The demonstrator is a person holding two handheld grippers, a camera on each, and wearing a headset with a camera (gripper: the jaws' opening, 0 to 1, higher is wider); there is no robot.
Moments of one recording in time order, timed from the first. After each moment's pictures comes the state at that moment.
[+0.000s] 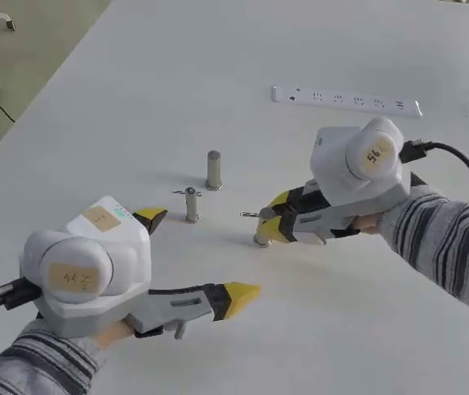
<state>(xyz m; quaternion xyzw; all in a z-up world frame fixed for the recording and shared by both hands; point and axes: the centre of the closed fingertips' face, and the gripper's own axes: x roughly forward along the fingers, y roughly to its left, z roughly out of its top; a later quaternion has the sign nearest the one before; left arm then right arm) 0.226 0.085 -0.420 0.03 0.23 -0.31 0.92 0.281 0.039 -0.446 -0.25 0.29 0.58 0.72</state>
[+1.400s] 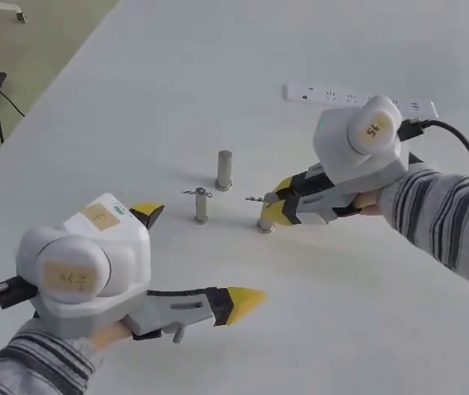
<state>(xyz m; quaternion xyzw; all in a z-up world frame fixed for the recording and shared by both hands) 0.228 0.093 -0.420 0.03 0.23 -0.31 0.92 0.310 0.046 -0.454 -0.25 0.30 0.59 0.71</state>
